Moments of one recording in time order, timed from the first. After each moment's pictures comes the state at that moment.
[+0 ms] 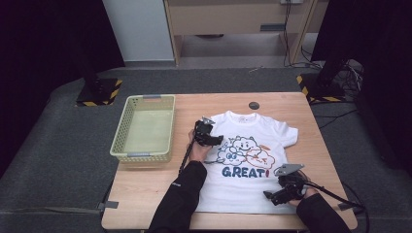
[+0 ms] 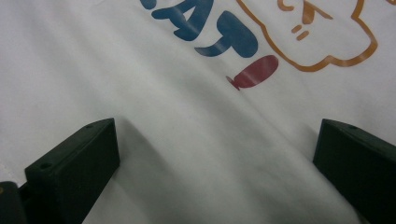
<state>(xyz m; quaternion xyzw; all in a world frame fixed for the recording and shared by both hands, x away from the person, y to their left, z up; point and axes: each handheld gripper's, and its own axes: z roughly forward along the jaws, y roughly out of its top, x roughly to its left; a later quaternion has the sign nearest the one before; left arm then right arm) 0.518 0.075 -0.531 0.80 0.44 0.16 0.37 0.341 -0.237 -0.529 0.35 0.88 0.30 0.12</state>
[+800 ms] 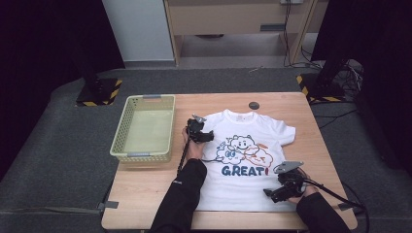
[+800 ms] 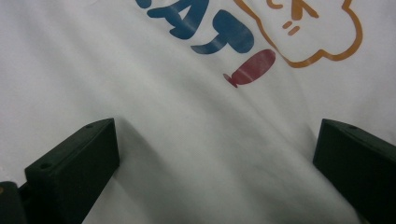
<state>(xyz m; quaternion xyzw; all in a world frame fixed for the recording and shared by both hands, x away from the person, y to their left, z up) 0.528 0.099 -0.536 0.77 0.50 0.23 0.34 0.349 -0.237 -0.528 0.36 0.88 0.29 0.12</state>
